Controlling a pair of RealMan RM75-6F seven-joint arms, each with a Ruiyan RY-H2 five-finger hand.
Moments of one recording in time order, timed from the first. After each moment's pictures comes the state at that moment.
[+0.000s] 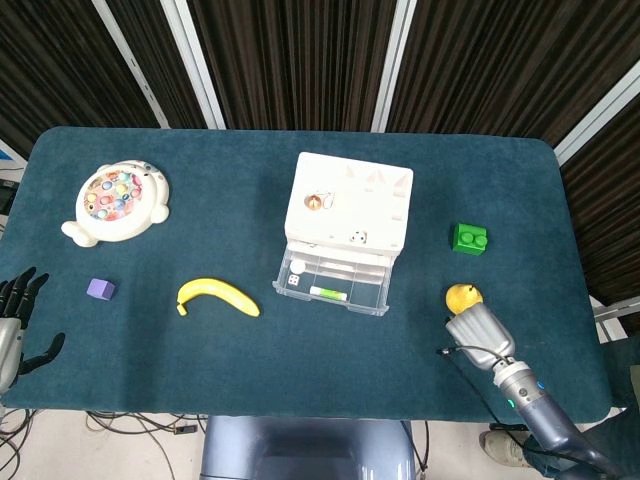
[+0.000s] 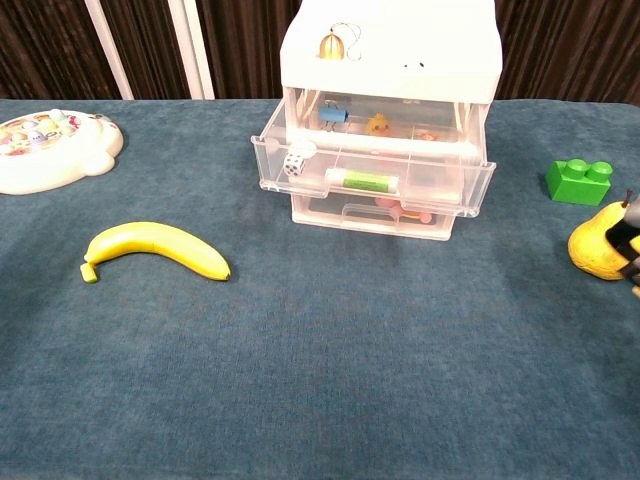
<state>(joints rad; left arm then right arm) -0.08 -1.11 -0.05 -1.66 1.46 1.48 -0.01 0.53 -1.21 -0.10 -1.69 -1.34 1.10 -0.79</state>
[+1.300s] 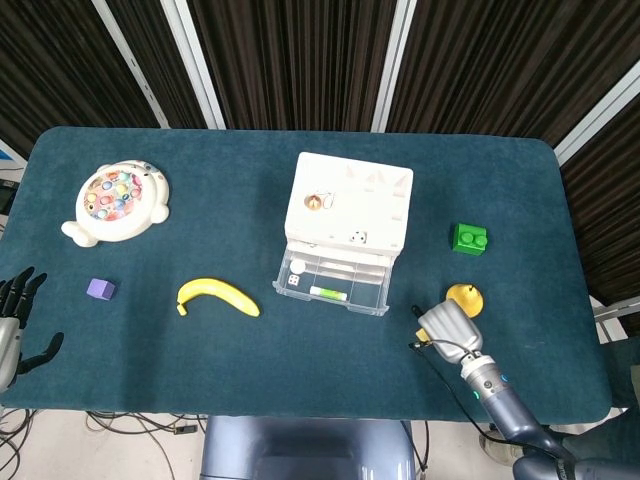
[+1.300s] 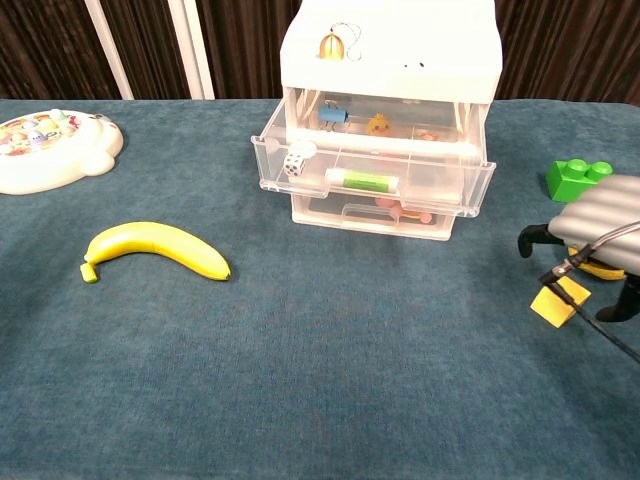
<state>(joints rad) -0.08 -1.10 -0.05 -1.65 1.46 1.48 -0.01 0.54 -1.35 -0.02 -1.66 -1.25 1.08 -0.87</state>
